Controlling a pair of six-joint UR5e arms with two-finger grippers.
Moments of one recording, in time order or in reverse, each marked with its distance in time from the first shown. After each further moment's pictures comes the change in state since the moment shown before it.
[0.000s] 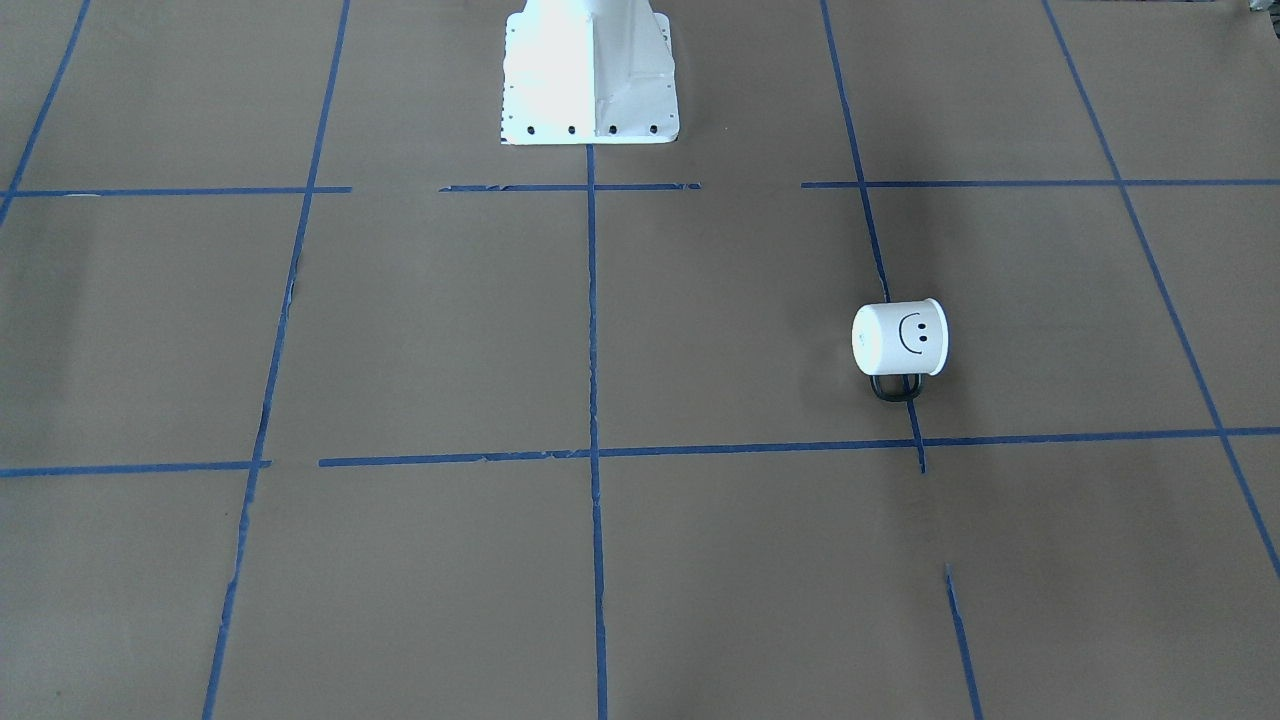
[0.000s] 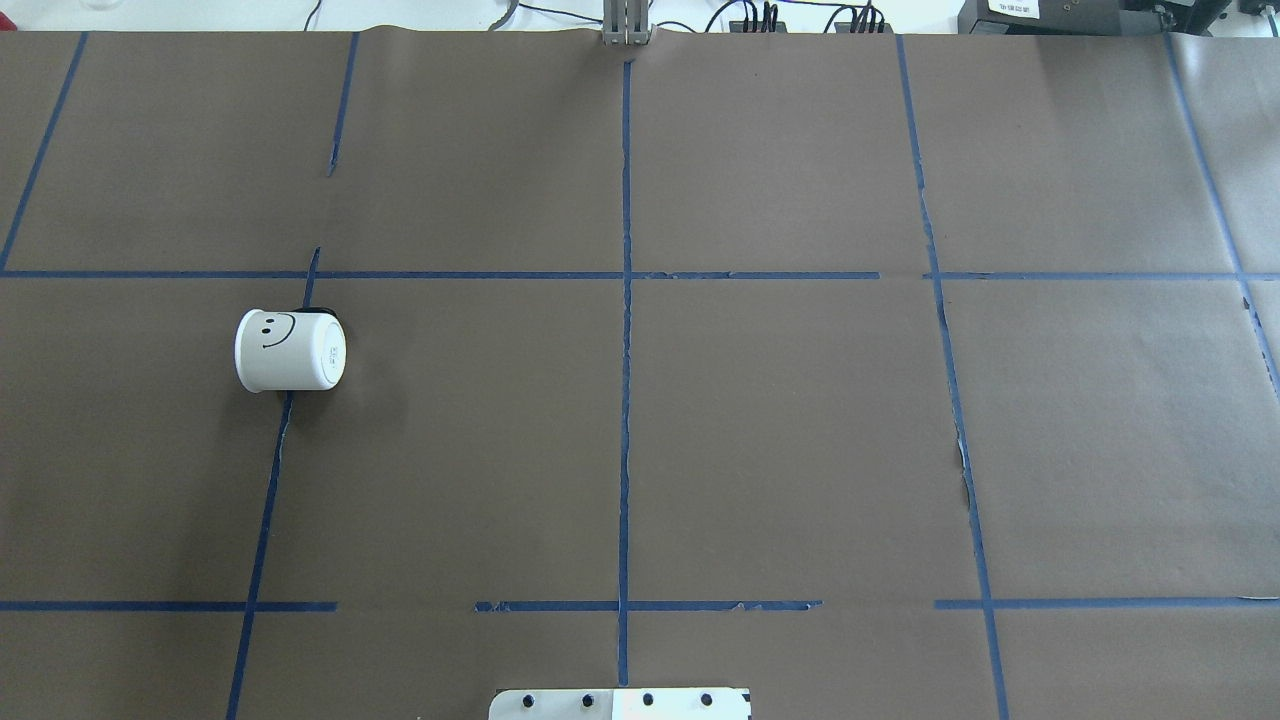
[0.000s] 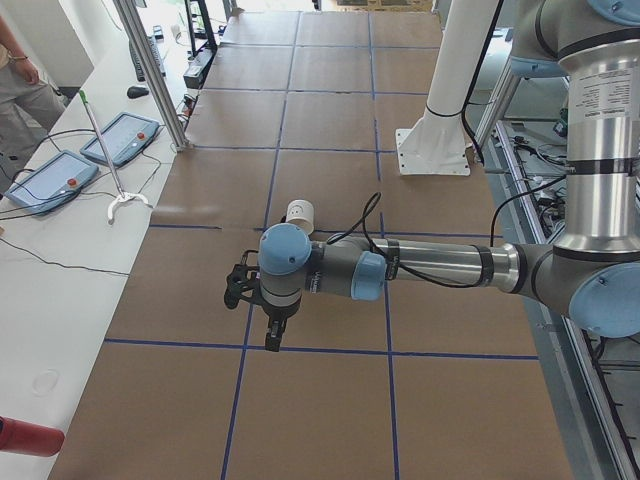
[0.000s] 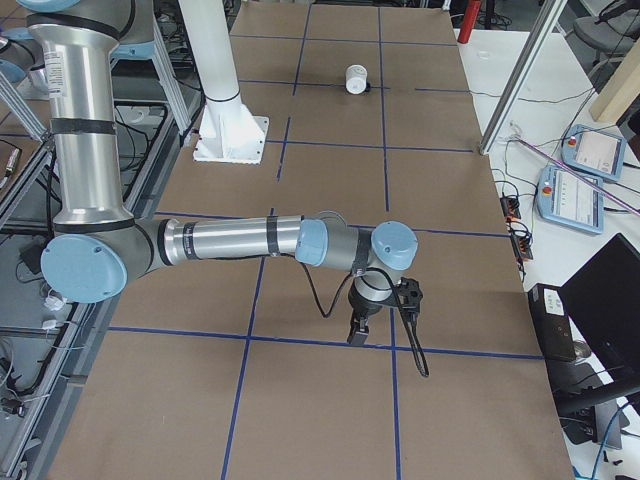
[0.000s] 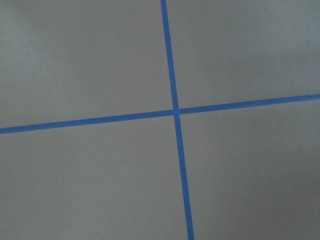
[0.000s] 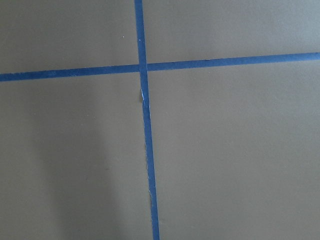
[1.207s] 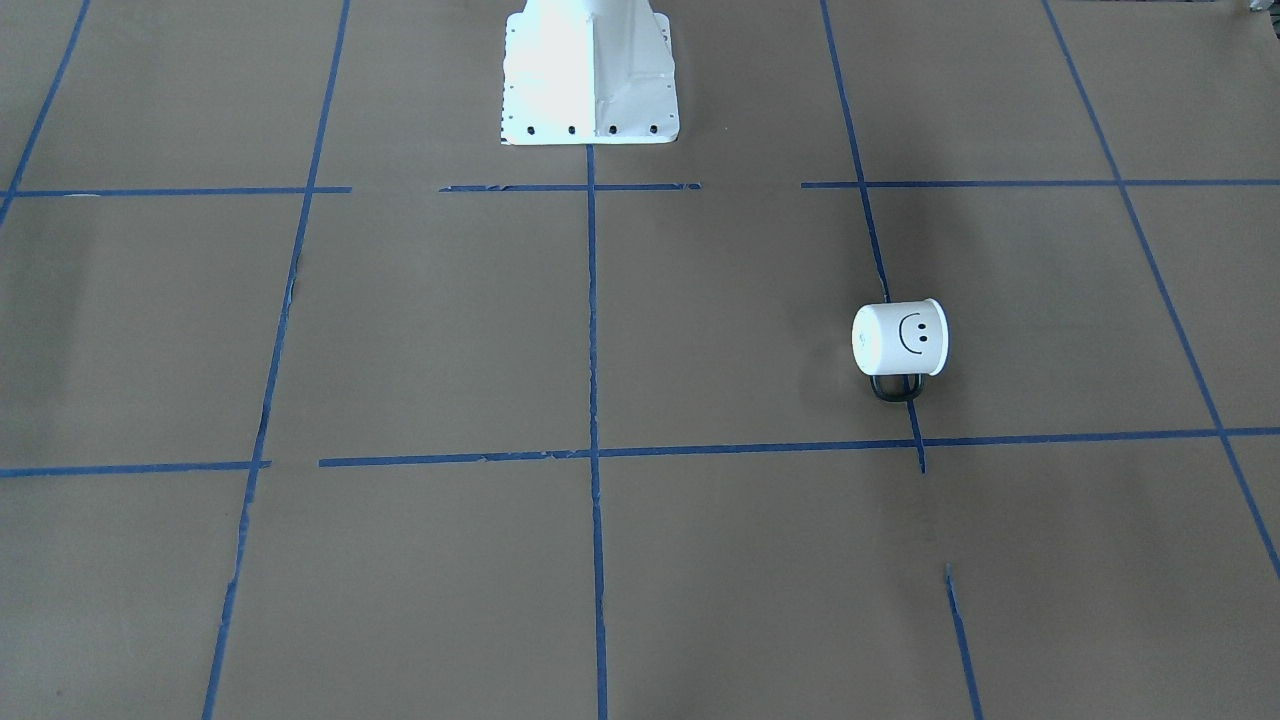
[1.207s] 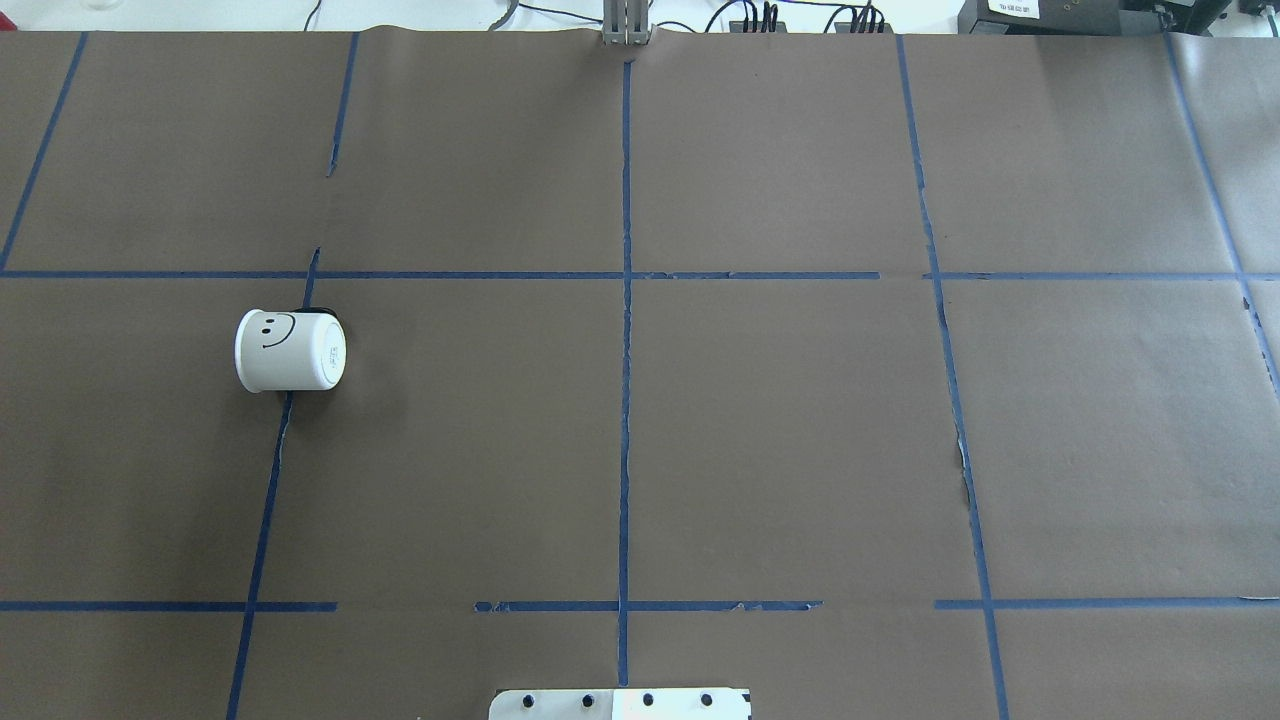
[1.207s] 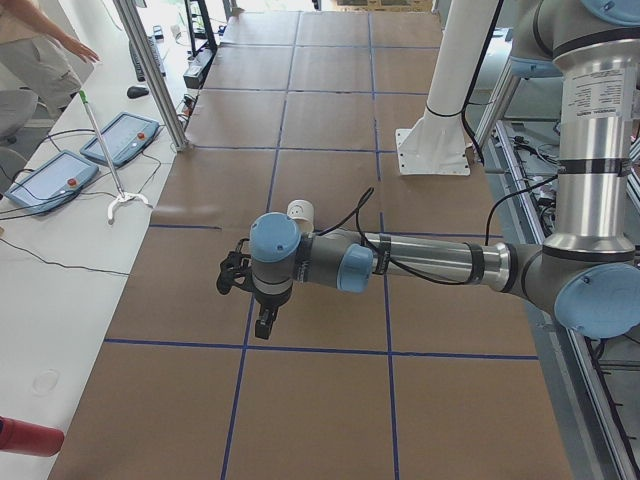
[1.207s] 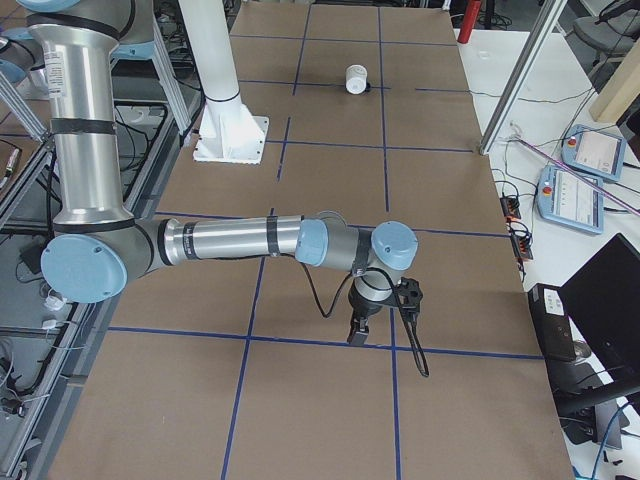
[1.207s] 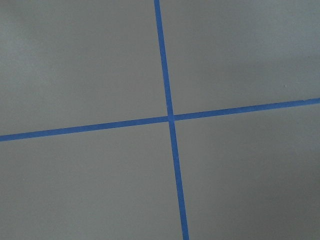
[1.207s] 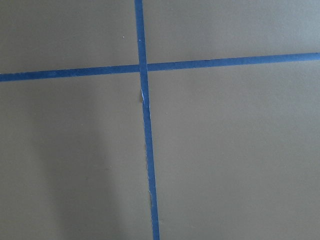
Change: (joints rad) left arm 0.072 -0.040 0.006 -0.023 -0.003 0.002; right arm 0.000 0.000 0.000 0.000 0.000 0.000
